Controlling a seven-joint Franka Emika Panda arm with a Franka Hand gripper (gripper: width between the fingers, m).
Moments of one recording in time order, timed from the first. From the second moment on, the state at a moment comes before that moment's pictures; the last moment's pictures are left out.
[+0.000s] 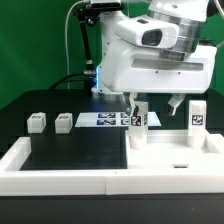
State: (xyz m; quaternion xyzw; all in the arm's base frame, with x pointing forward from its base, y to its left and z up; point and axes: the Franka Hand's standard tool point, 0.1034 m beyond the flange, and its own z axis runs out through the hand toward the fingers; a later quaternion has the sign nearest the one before) arm 0.549 0.027 0.083 0.97 0.23 -0.08 0.09
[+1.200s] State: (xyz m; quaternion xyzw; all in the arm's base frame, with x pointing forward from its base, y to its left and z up) arm 0.533 0.003 0.086 1.00 0.02 -0.08 0.02
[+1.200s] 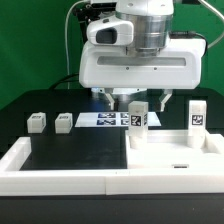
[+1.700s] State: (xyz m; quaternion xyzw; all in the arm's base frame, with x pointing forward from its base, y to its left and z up) arm 0.530 -0.034 0.086 0.99 0.06 -0.09 0.02
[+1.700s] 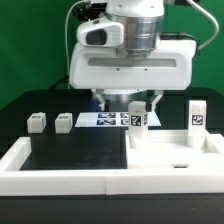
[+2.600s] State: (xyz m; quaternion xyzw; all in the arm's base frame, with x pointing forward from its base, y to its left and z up) arm 0.505 -0.128 0.080 0.99 0.04 -0.10 0.02
